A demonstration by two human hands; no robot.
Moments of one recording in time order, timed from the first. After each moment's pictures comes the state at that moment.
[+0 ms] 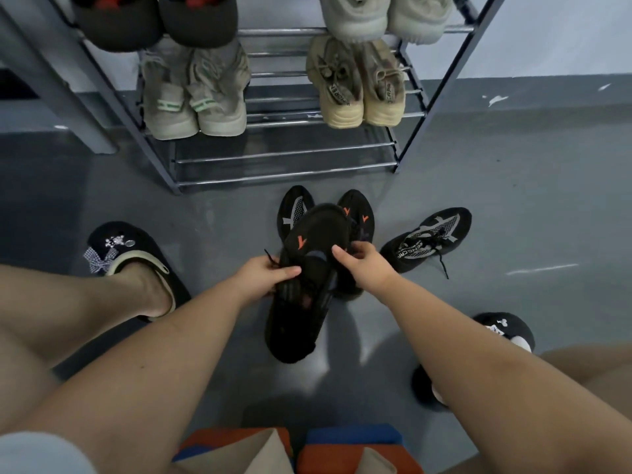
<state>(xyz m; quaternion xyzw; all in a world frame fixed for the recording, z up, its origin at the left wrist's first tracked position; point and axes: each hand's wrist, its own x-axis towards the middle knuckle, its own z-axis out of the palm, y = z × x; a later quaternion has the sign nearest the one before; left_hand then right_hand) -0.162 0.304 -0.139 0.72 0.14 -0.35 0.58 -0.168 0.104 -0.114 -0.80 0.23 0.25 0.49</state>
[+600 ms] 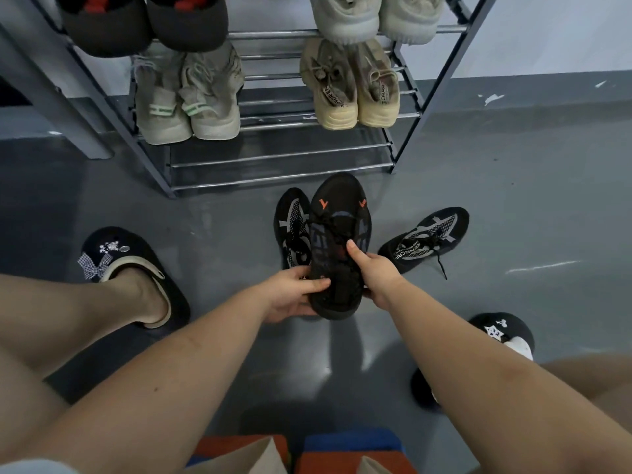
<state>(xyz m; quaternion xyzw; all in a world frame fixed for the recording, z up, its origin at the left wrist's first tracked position) -0.175 0.261 -0.133 0.56 0.15 -0.47 0.67 -0.167 0.093 -0.125 -0.65 0.34 0.22 0.64</state>
